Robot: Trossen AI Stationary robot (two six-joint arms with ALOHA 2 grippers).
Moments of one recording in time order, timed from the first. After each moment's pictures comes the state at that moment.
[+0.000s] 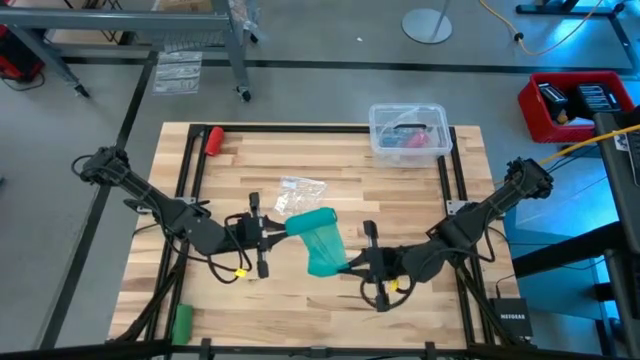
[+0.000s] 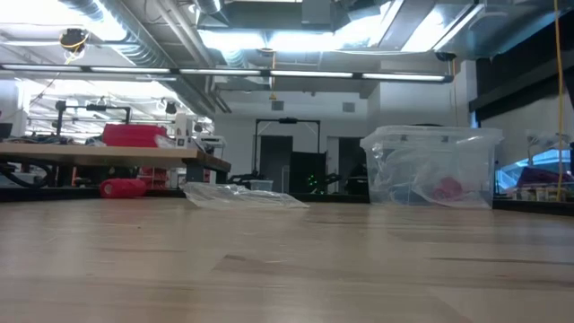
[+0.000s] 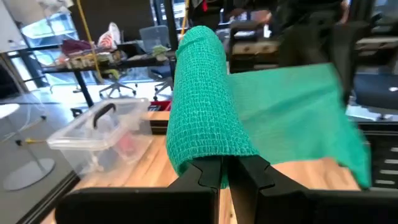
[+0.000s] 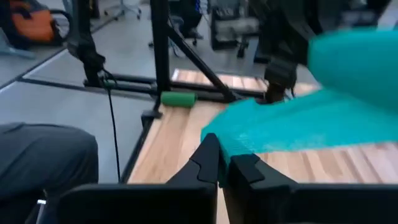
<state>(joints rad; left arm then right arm) -0.54 1.26 1.06 0.07 -0.79 -0.01 0.63 1.46 1.34 -0.22 0.44 0.13</state>
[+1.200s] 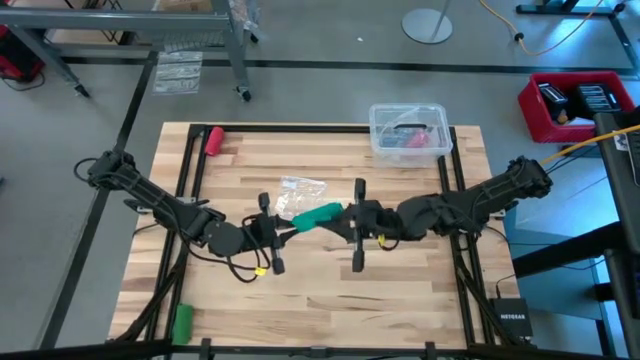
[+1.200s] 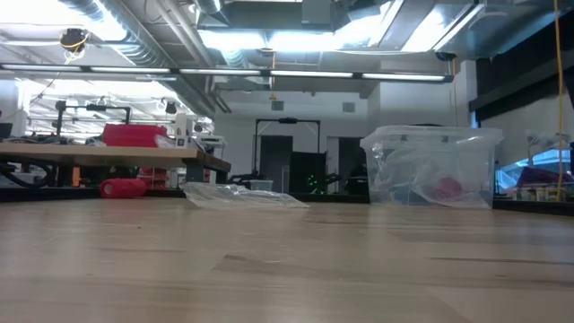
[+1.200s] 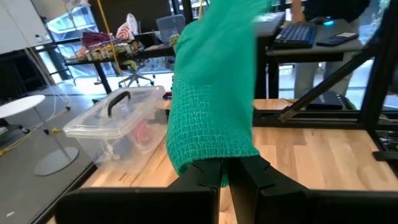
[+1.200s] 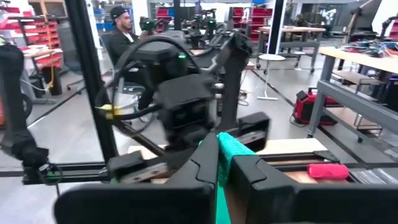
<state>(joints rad) -0.50 1.35 1.06 0.10 -0.82 -0.02 0.41 1.46 1.38 0.06 0.43 0.04</state>
